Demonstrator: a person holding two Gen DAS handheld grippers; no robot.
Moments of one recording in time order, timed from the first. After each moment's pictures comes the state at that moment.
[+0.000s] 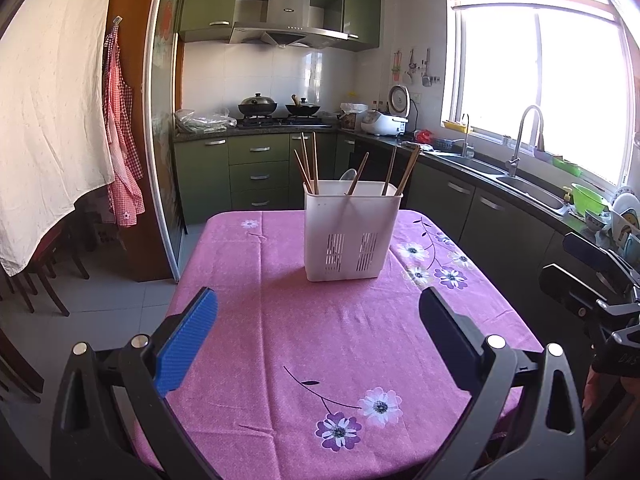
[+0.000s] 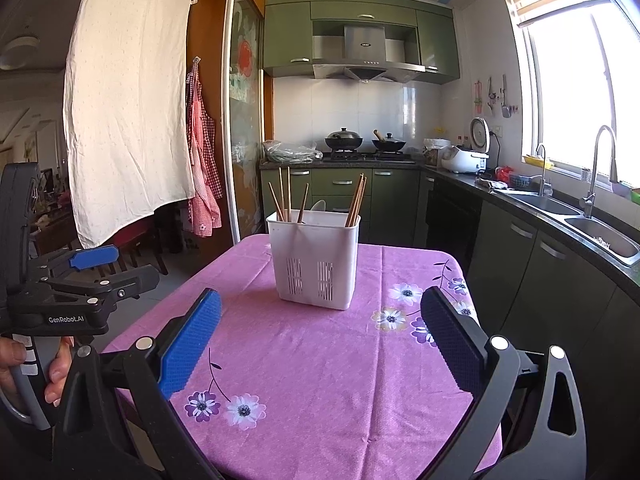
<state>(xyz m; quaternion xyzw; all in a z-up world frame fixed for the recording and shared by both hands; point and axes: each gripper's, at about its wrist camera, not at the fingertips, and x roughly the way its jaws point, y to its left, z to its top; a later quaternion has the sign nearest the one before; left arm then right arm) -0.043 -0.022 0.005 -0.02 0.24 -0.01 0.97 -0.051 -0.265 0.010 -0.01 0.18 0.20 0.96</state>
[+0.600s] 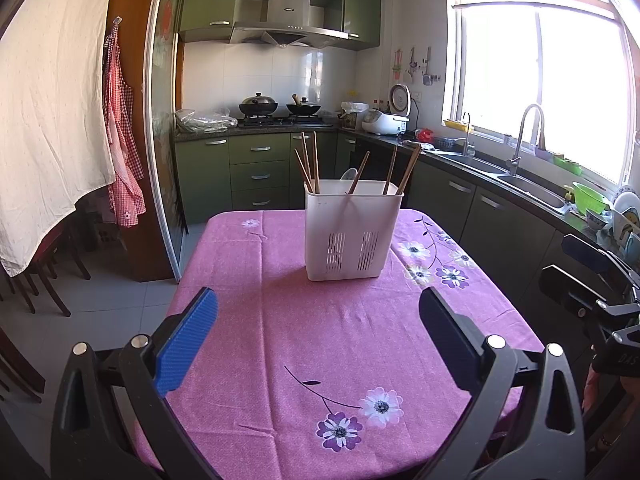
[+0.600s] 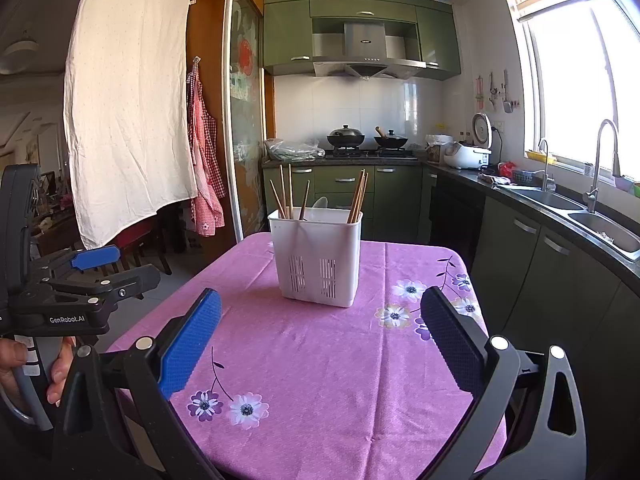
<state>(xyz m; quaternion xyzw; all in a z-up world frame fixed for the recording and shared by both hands) -0.042 -0.022 0.005 -0.02 0.24 -0.01 0.97 -0.048 -0.263 0.007 -0.01 0.18 0.20 0.96</state>
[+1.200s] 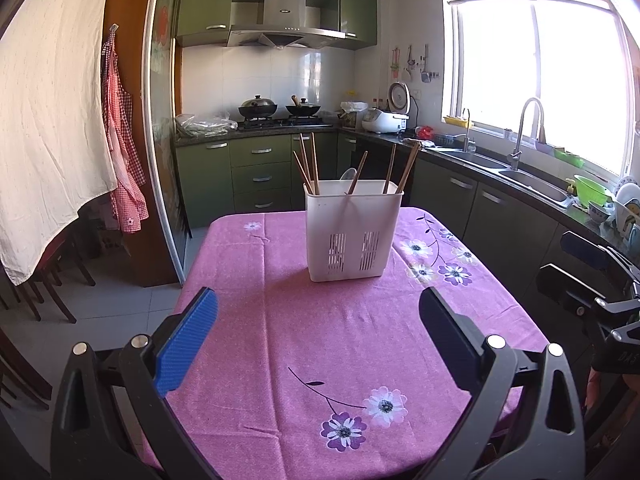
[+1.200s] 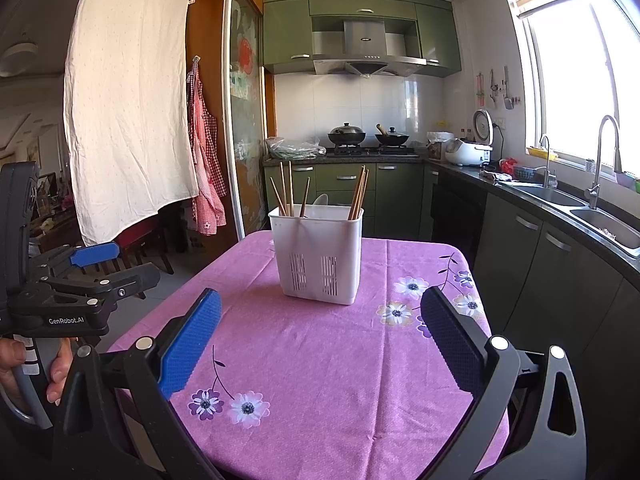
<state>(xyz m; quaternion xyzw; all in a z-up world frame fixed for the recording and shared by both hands) -0.041 -0.020 0.006 0.00 0.24 -0.01 0.97 -0.047 -0.262 0.005 0.00 0.19 0.21 0.96</state>
